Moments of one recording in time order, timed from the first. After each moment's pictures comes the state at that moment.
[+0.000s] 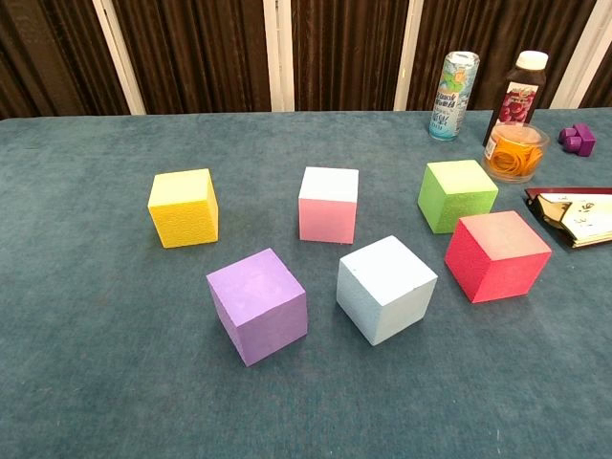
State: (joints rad) left arm 0.00 -1.02 -0.06 -1.60 1.50 1.58 -0.03; right arm 0.08 -1.21 0.09 -1.54 -1.53 1.53 -0.11
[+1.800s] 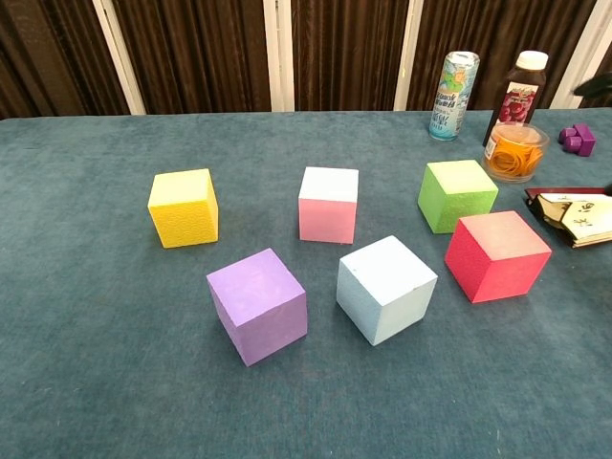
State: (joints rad) left arm 0.00 -1.04 -0.08 -1.60 1.46 1.60 -0.01; right arm 0.50 -1.10 0.28 -1.79 -0.92 0.95 -0.18
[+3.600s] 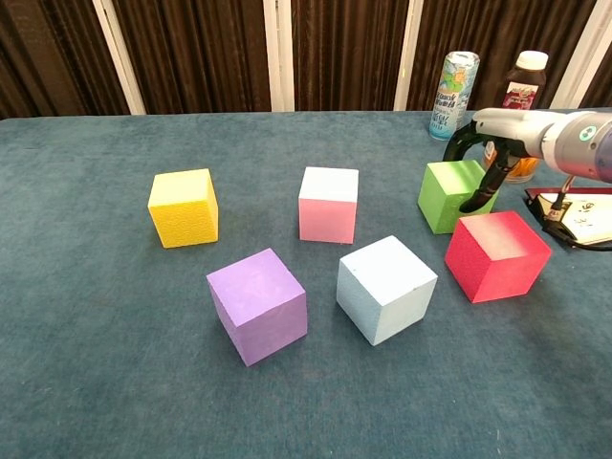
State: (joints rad) left arm 0.00 -1.05 -0.11 -1.61 1.40 1.58 0.01; right arm 0.86 -1.51 0.25 -1.32 -0.67 0.84 -0.36
